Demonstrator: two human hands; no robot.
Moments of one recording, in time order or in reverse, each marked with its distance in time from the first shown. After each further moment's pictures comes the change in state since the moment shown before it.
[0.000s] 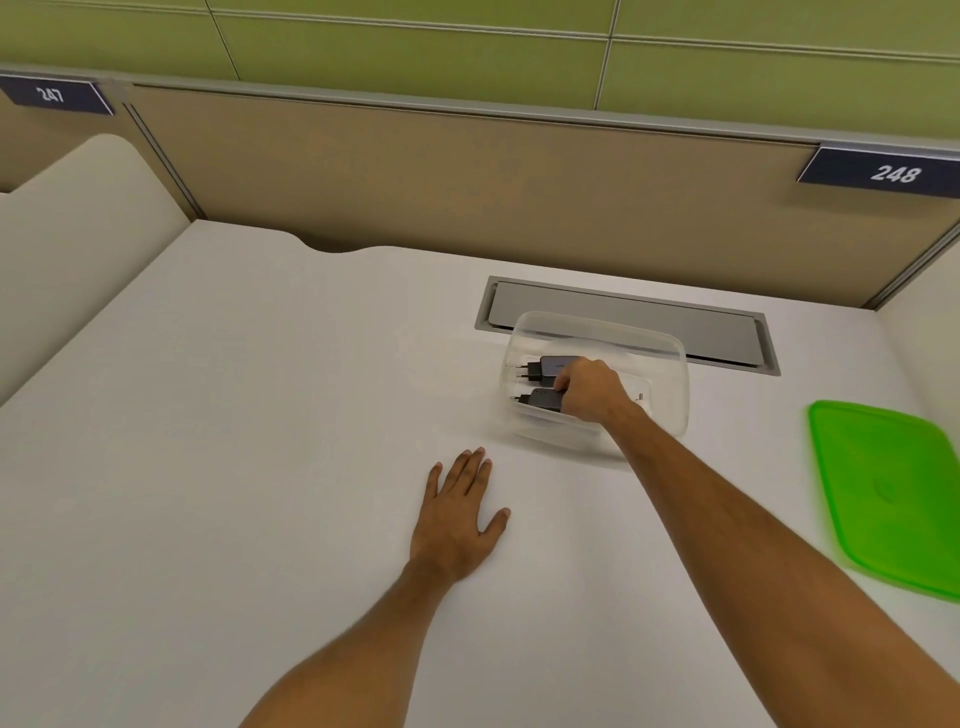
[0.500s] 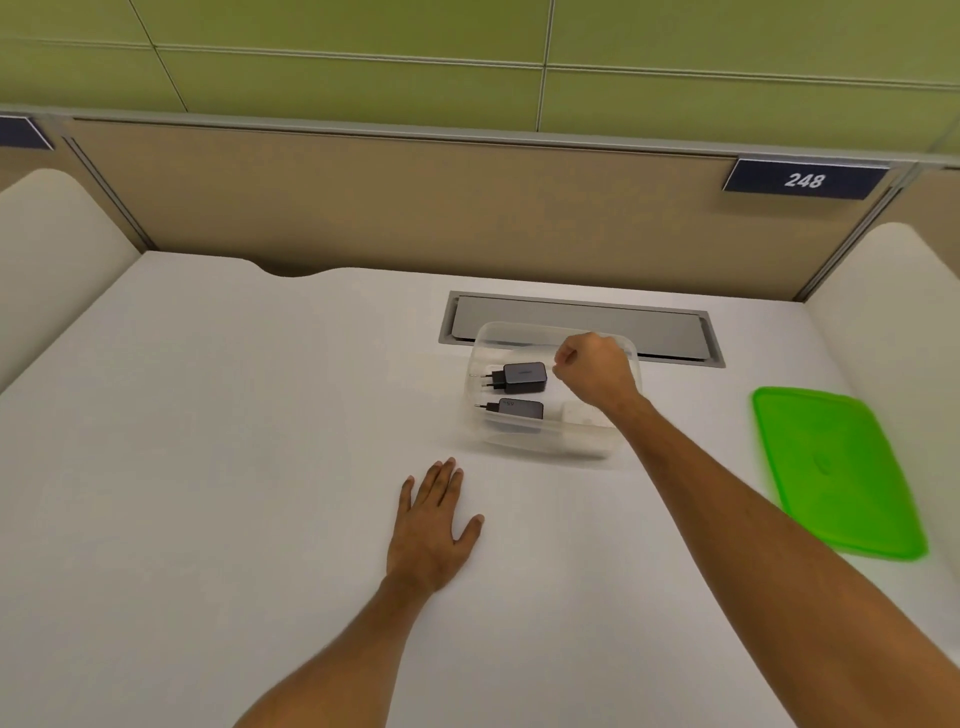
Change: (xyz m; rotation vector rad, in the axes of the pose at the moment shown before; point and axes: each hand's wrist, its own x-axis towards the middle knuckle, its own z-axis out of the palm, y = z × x) left_hand -0.001 0.000 0.000 0.011 -0.003 0.011; right_hand -0.024 0.022 -0.044 0.142 0.394 0.051
